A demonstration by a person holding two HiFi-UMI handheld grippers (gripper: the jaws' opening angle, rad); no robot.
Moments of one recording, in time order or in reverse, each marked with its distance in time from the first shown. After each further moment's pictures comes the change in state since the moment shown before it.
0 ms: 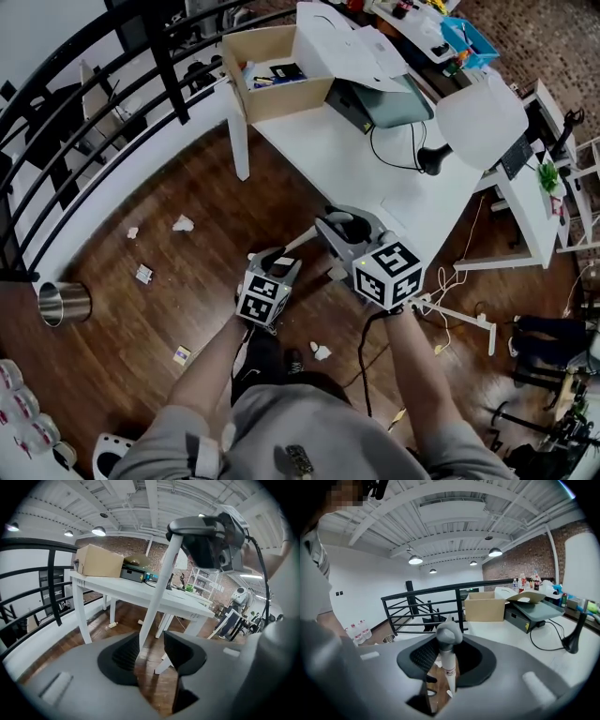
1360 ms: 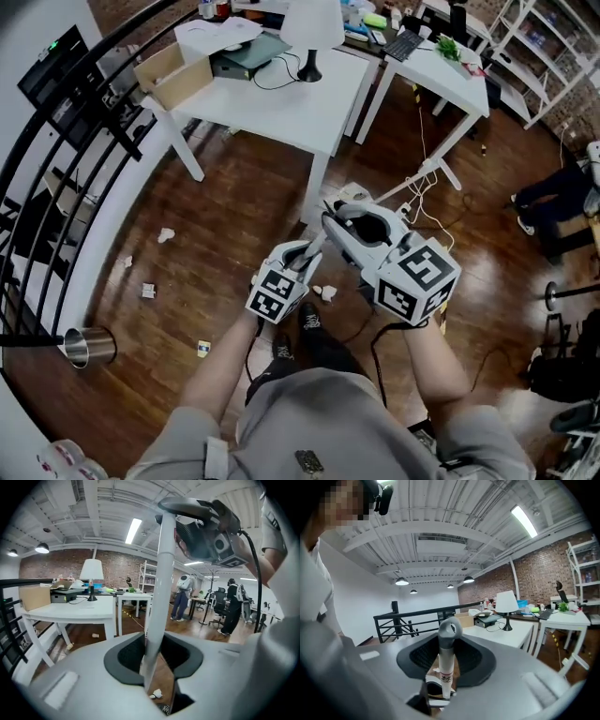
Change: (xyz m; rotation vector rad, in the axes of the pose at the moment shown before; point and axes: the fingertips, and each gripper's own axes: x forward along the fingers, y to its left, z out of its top) left arm -0.170 -0.366 -0.089 0.420 -0.039 -0.420; right arm -0.385 0.228 -0.066 0.119 -0.277 -0.315
